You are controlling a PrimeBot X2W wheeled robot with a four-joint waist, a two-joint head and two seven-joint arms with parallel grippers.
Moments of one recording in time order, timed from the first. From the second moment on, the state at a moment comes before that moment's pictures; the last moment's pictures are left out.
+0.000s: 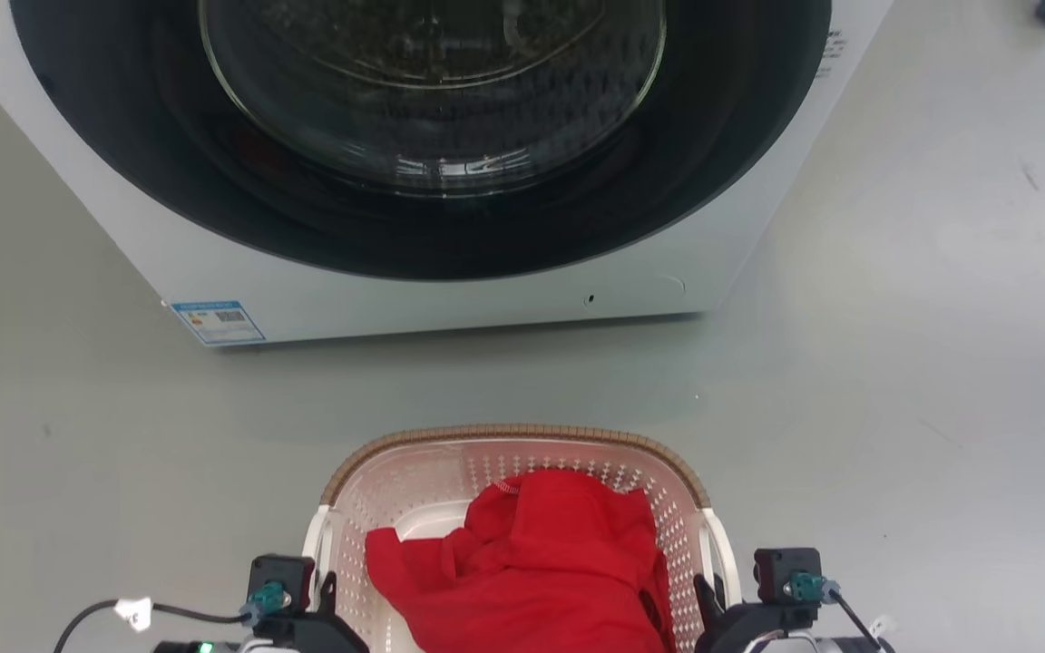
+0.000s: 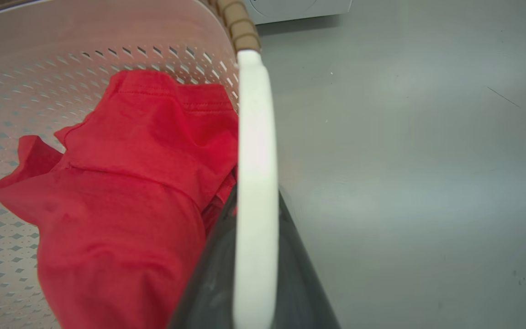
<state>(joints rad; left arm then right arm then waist) -0.56 0.00 -0.23 1.27 -0.21 0.02 -0.25 -0.57 -0.04 0.92 1.06 0.90 -0.13 -0.20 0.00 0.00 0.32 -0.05</state>
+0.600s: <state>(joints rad) -0.40 0.01 -0.36 1.24 -0.33 0.02 -0.18 -0.44 -0.04 1.01 1.06 0.97 -0.13 -0.09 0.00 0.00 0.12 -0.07</state>
